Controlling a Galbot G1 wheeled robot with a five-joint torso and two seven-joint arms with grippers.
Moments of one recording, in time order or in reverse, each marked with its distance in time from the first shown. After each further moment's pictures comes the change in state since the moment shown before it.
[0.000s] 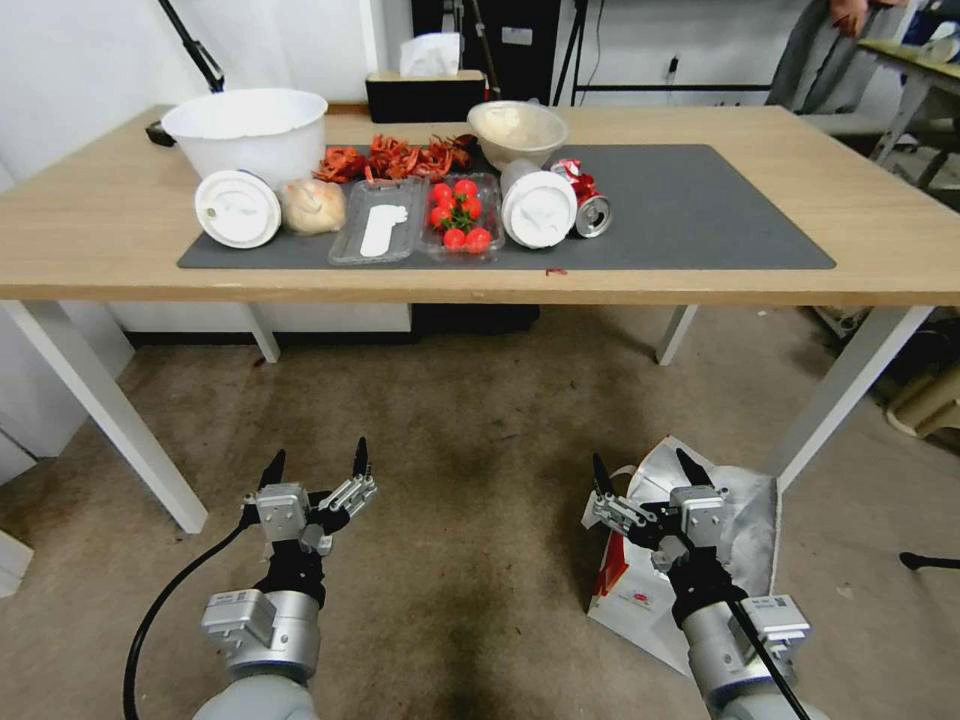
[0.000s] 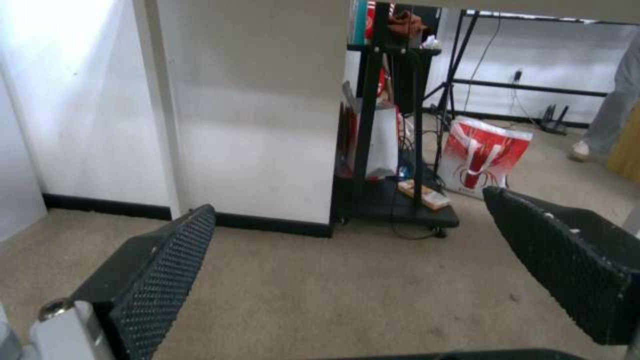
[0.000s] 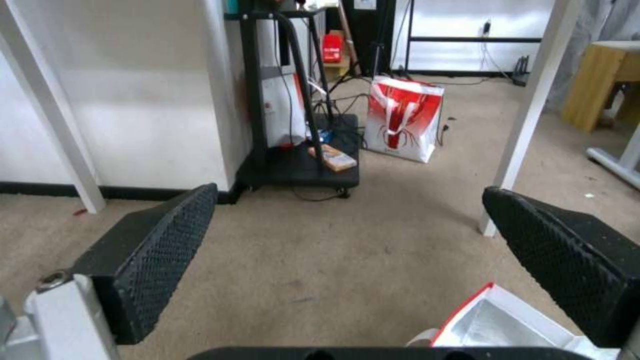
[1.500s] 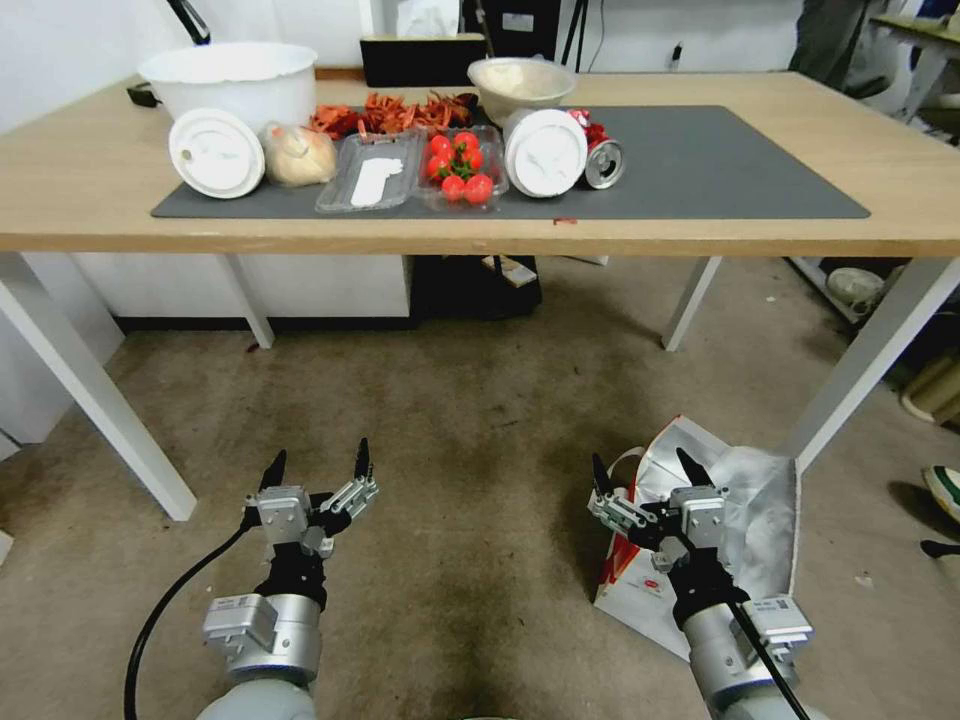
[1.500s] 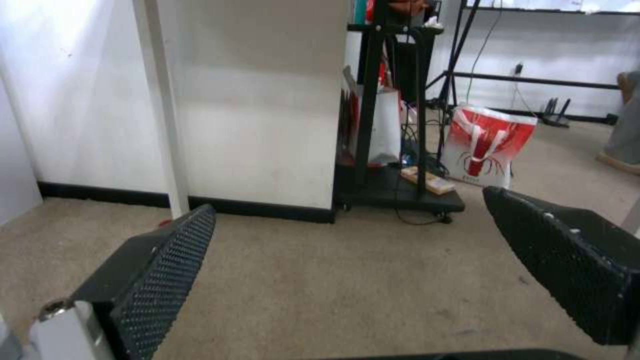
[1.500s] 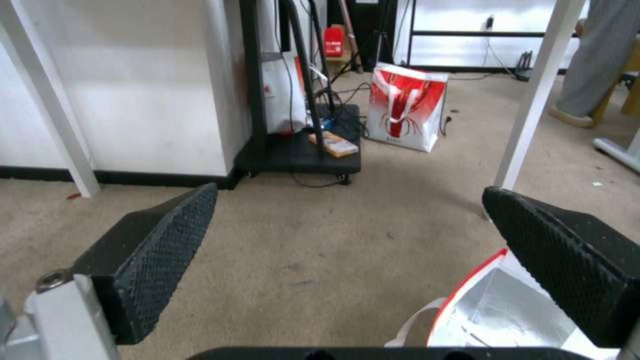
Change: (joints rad) left arm 0.007 0.002 -0.001 -0.002 0.013 -0.012 0.003; right arm -0.006 0.000 0.001 0.008 -0.005 0.005 -0.005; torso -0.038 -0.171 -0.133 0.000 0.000
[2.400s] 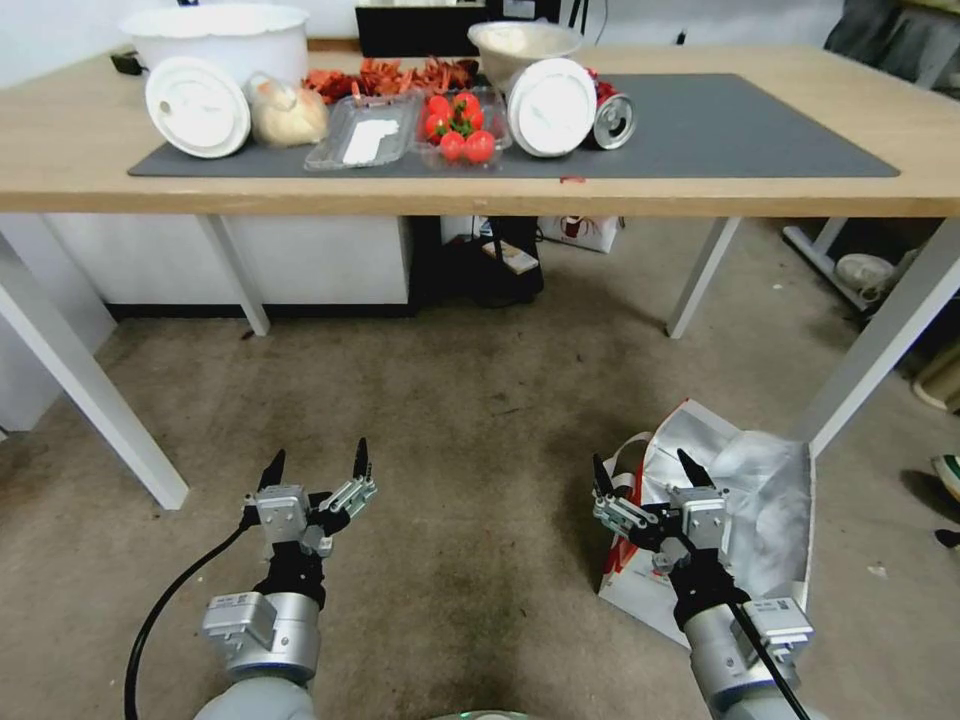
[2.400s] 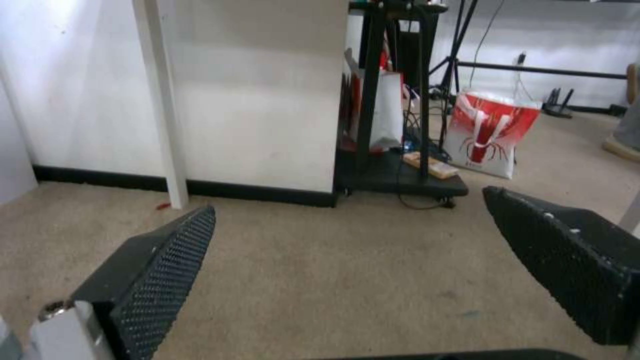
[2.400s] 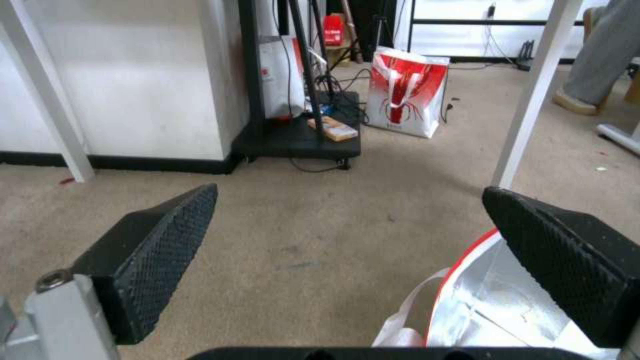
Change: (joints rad) left arm -0.002 0.000 0.003 0.005 -0.002 0.000 -0.001; right arm -0.003 0.000 0.002 0.000 0.000 0.000 0.000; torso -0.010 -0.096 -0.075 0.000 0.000
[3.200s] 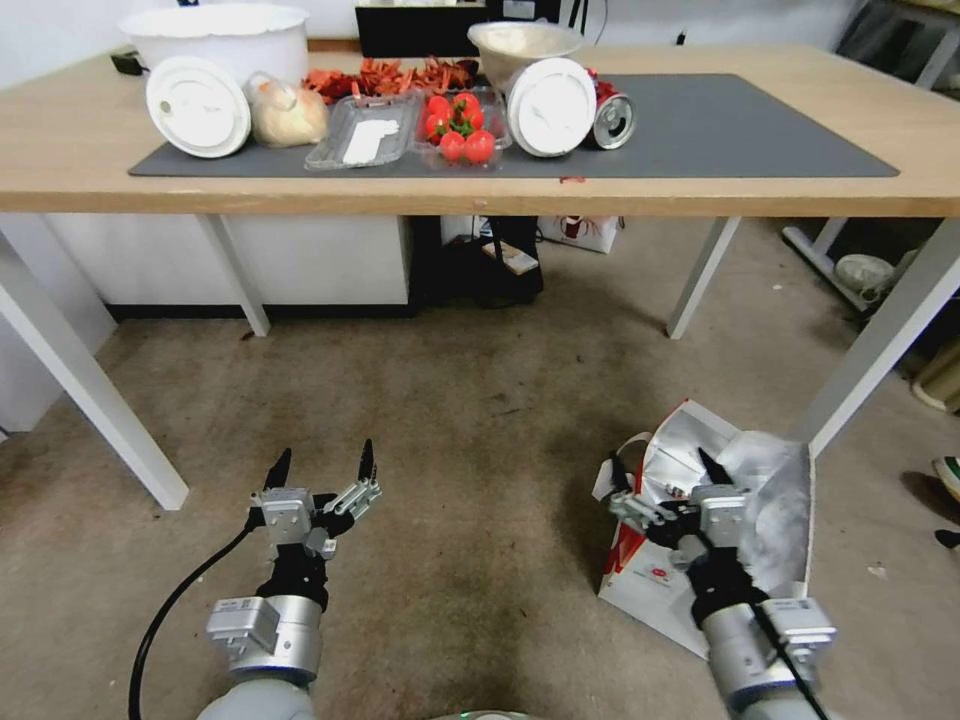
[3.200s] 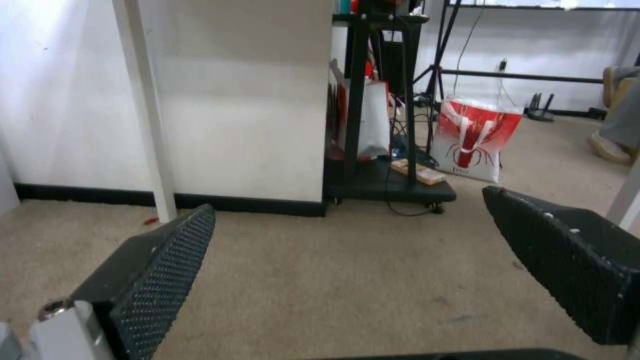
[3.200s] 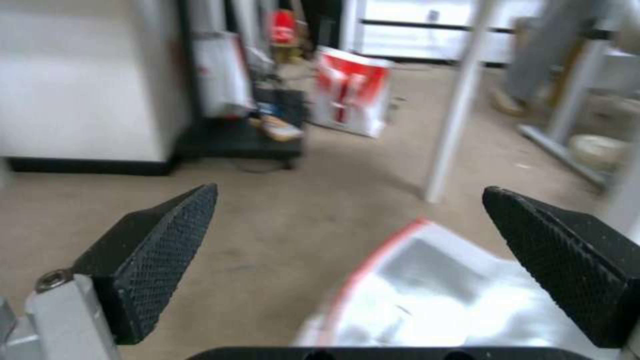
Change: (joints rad) left arm -0.001 0.007 -0.007 0.018 0.012 -0.032 0.044; right arm 0.009 -0.021 0.110 0.040 0.044 -0.068 0.069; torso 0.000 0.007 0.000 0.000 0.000
